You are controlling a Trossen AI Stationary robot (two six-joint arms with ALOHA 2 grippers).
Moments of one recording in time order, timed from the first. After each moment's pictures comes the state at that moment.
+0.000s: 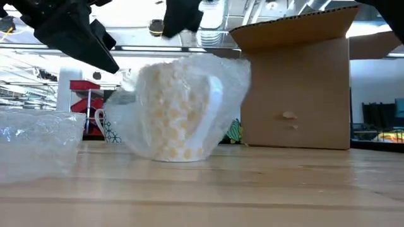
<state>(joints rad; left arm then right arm) -0.55 1.33 0.72 -0.17 -0.46 -0.39 0.18 2.26 2.36 -1.23 -0.12 -0.03</state>
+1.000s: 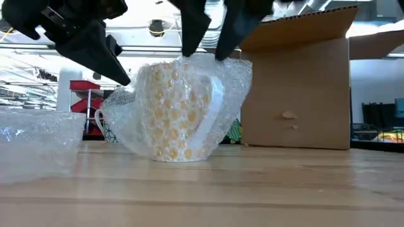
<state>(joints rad) -0.46 1.33 0.72 -0.22 -0.47 -0.35 0.34 2.21 2.08 -1.16 0.21 -0.60</state>
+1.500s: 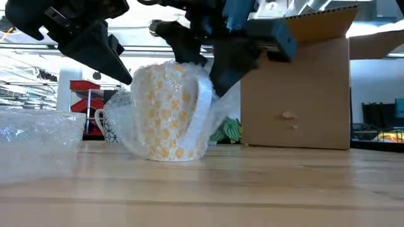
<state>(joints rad) -0.46 1.33 0.72 -0.21 -0.46 -0.34 0.30 2.20 1.80 -0.84 0.19 -0.61</state>
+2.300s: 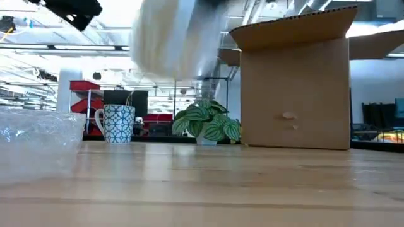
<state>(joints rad) -0.66 1.11 0.72 -0.24 -0.59 -0.36 0.34 1.97 1.97 -0.93 0.27 -0.52</state>
